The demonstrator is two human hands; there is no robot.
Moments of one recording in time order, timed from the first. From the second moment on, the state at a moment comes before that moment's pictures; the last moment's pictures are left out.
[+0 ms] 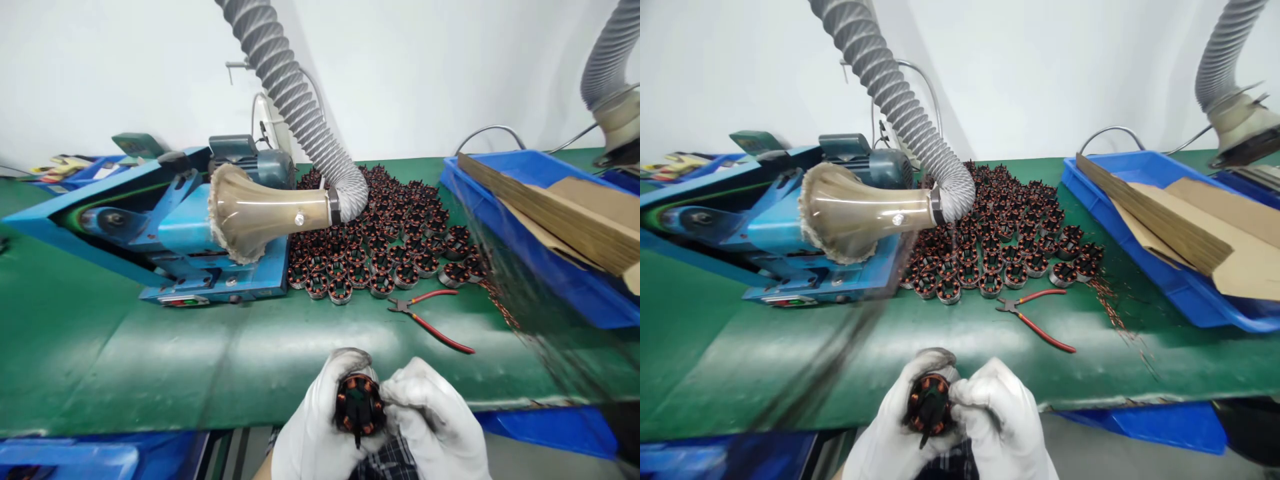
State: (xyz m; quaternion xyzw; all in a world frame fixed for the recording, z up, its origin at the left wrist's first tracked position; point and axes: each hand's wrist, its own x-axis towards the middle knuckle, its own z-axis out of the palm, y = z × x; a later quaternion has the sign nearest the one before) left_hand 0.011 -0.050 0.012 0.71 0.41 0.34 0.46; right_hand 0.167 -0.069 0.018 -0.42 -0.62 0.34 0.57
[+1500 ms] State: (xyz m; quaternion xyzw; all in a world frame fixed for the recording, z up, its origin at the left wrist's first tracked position) left_hand -0.010 -0.012 -0.032 0.82 0.46 0.21 0.28; right_hand 0.172 -0.004 0.008 -0.51 -0.76 0.38 0.10
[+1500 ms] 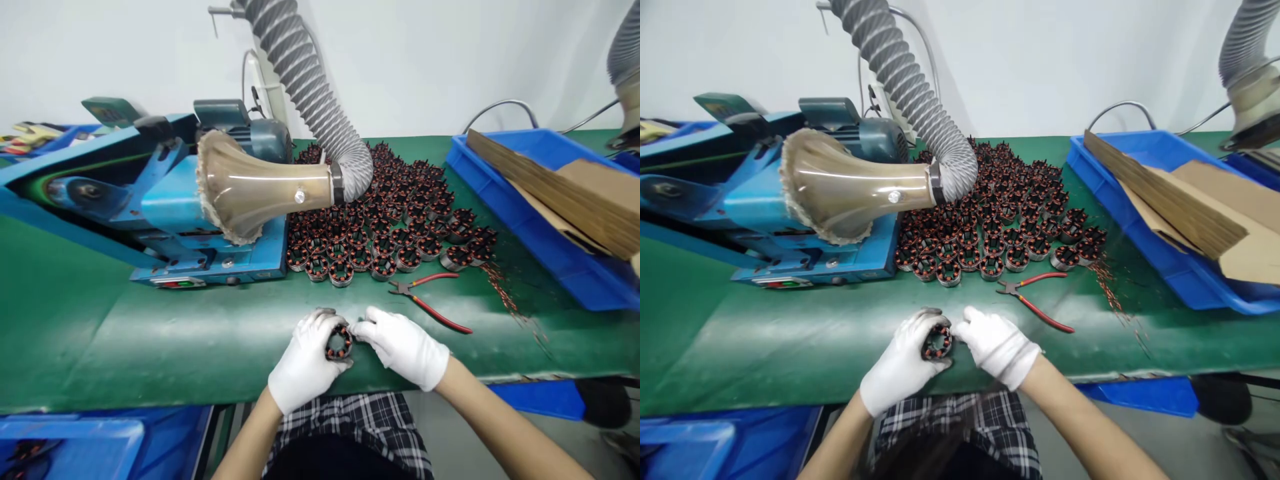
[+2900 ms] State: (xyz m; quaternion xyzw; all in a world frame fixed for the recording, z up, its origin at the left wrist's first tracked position) left_hand 0.016 -0.013 -0.011 0.84 0.49 0.10 0.22; right_hand 0.202 -0.079 0.003 -0.61 -0.58 0.54 0.08
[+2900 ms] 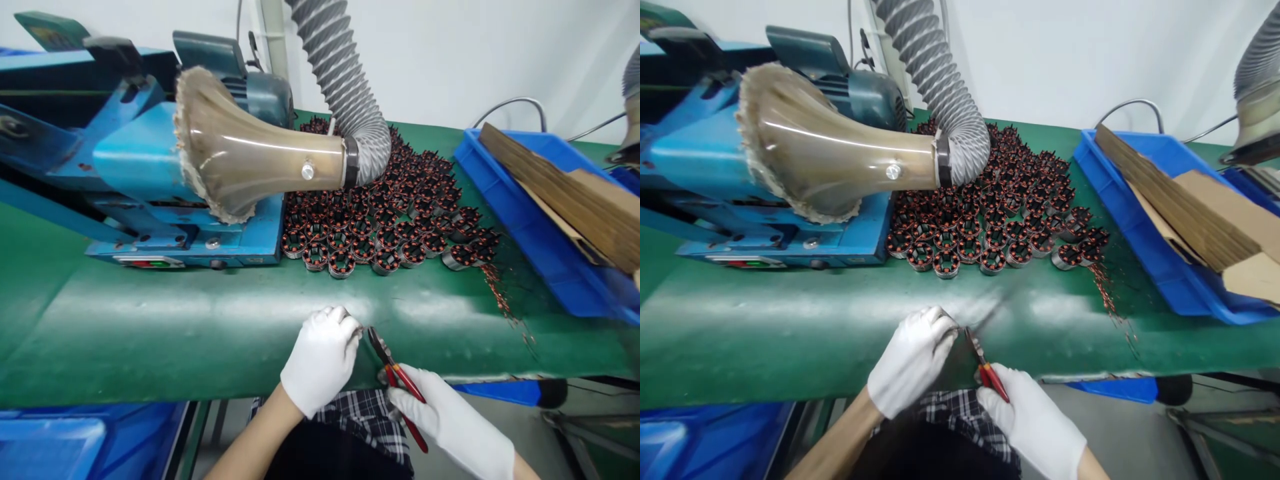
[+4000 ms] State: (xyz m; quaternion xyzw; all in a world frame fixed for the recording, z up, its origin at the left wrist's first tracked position) left_hand -0.030 -0.007 -0.005 0.83 0.52 0.19 0.11; right_hand 0.169 -0.044 0.005 -0.58 -0.62 0.48 0.23
